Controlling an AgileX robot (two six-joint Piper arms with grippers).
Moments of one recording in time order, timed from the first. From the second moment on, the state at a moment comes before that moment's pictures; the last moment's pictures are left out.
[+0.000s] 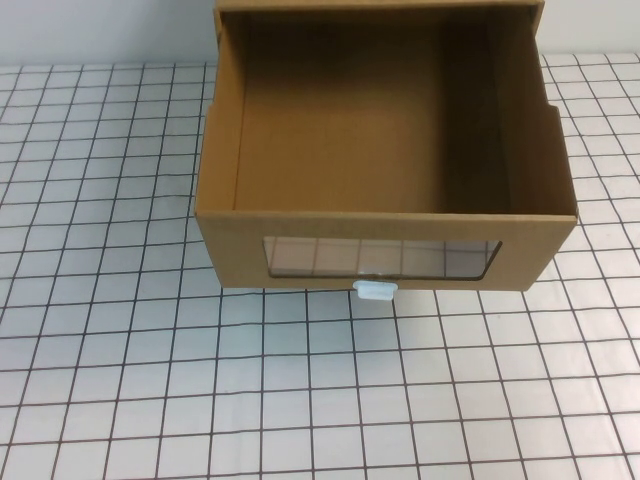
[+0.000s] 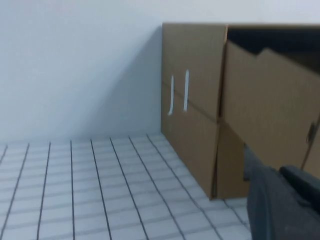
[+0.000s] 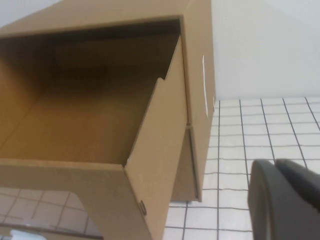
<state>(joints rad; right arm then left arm) 0.30 0.52 -0.36 -0.05 0.02 0.24 -0.29 0.05 -0.05 -0.31 0.00 0.31</state>
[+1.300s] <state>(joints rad) 0.19 0.44 -0.27 -0.03 -0.03 0.09 -0.29 0.00 0.03 -0.31 0.08 0.30</state>
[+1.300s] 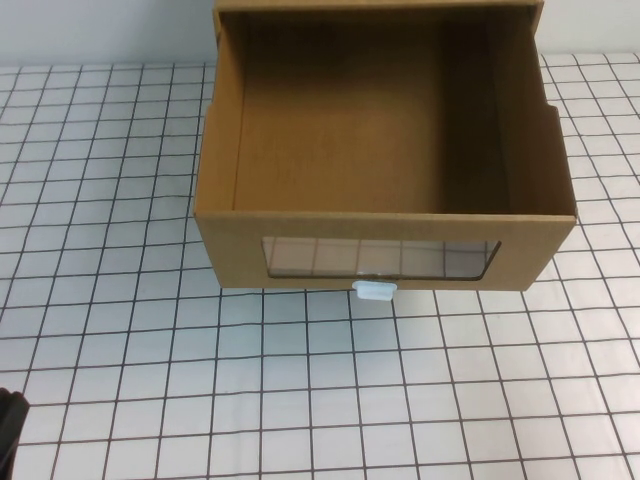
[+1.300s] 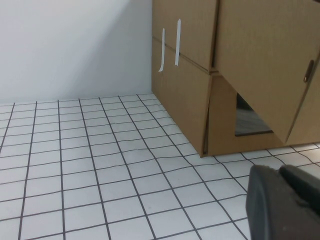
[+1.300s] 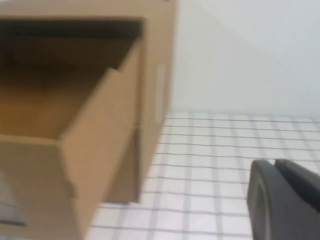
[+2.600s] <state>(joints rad) 0.01 -0.01 0.02 -0.02 0.36 0.06 -0.29 0.00 0.03 -0.31 0.08 0.30</state>
